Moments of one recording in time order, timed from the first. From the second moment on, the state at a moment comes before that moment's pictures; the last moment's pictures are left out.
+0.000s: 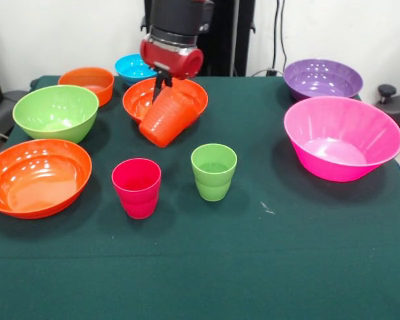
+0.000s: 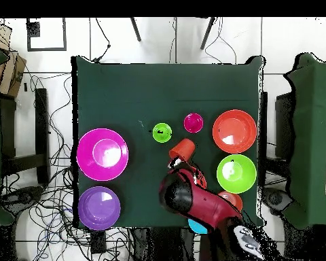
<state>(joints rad) -0.41 -0.64 -0.05 2.09 0.04 -0.17 1.99</state>
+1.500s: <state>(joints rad) -0.63 -0.63 0.20 2.10 0.04 0.06 1.99</state>
